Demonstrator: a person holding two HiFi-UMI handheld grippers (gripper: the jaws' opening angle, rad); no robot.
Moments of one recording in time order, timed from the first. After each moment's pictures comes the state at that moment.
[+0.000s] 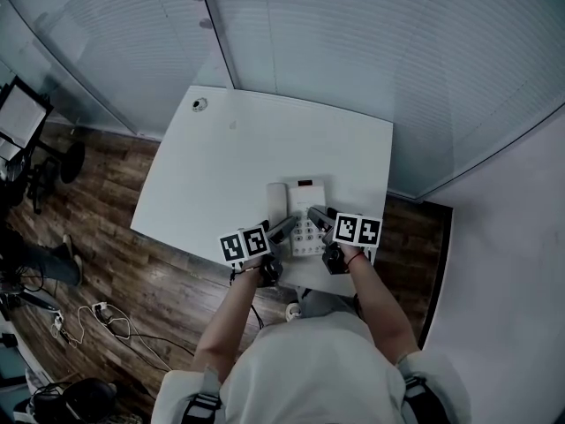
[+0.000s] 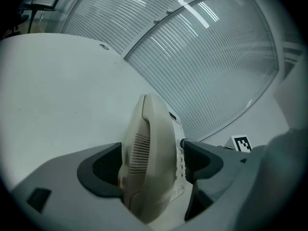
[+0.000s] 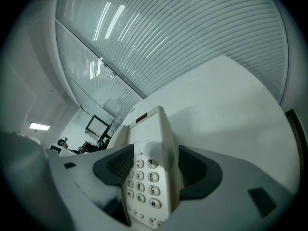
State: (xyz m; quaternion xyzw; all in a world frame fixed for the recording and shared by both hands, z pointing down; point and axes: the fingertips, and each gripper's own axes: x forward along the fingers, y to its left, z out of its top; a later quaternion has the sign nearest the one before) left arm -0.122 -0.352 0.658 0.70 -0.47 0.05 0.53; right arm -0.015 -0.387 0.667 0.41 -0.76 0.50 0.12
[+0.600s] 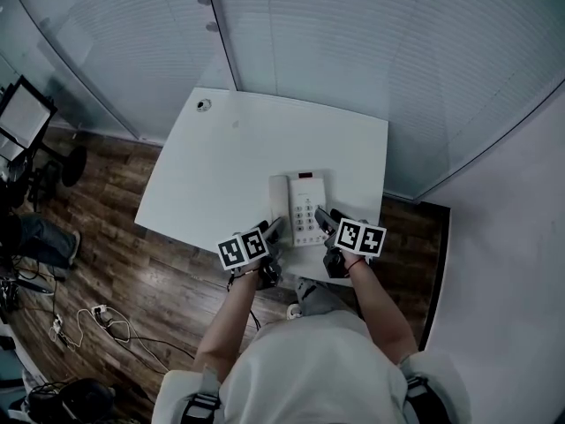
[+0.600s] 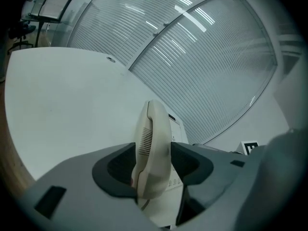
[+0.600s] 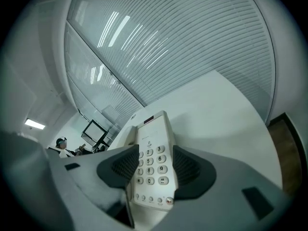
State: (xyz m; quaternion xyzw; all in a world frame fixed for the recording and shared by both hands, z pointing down) left arm -0.144 -0.317 0.641 0.69 -0.51 0.04 0.50; right arm 0.000 -0.352 0.640 0.46 -0.76 0.46 0.09
